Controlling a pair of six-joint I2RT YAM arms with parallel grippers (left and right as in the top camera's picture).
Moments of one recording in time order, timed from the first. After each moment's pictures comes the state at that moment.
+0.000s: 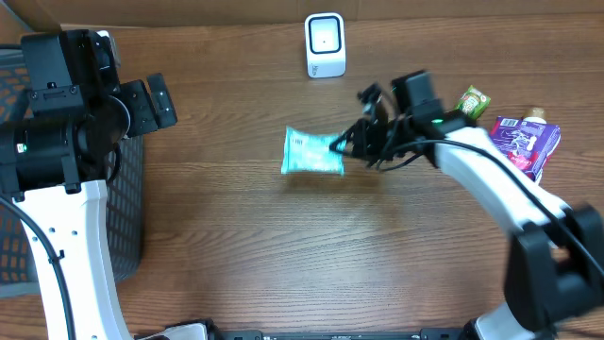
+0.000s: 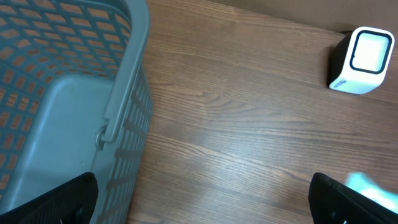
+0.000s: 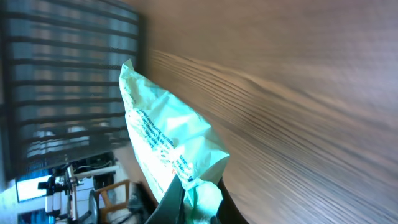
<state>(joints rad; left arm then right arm) 0.13 1.44 1.87 -1.29 -0.06 -0.15 0.33 1.74 1.26 -0.50 -0.83 0.43</state>
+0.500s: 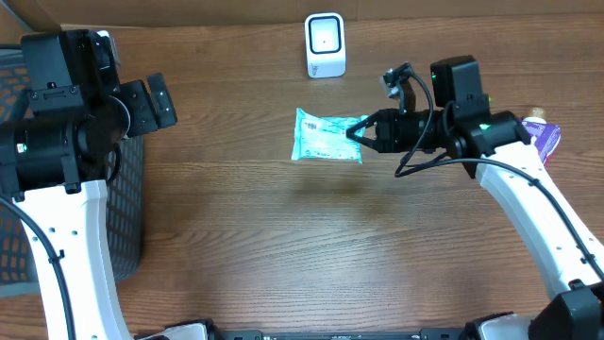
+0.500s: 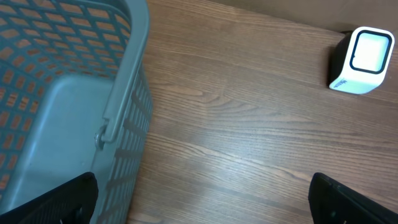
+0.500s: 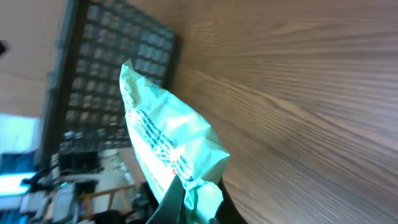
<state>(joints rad) 0.13 1.44 1.87 -1.29 -0.06 -0.15 0.27 1.56 1.28 -0.59 -0.87 0.33</state>
